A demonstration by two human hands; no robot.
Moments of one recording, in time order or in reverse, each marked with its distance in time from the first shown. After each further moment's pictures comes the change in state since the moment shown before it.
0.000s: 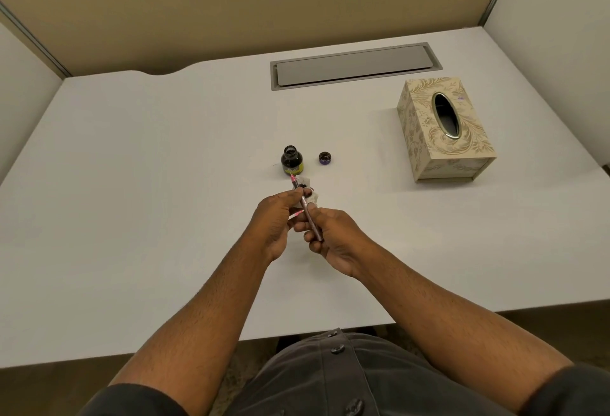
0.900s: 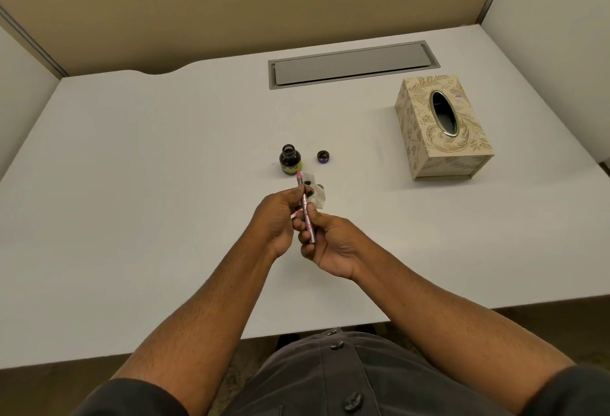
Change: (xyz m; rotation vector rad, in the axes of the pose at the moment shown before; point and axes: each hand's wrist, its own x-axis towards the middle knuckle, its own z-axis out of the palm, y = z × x) left_hand -0.003 0.003 0.005 -0.119 -0.037 -0.084; right_hand -0.006 0.004 0.000 0.346 -0.185 0.157
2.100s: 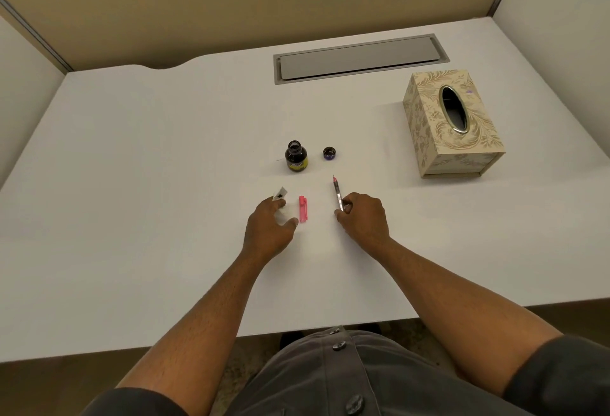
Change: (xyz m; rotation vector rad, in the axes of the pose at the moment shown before) left_hand 0.011 -0.026 -0.046 1.094 0.283 0.270; right_hand 0.047 -0.021 -0.060 -1.415 0.683 -0.455
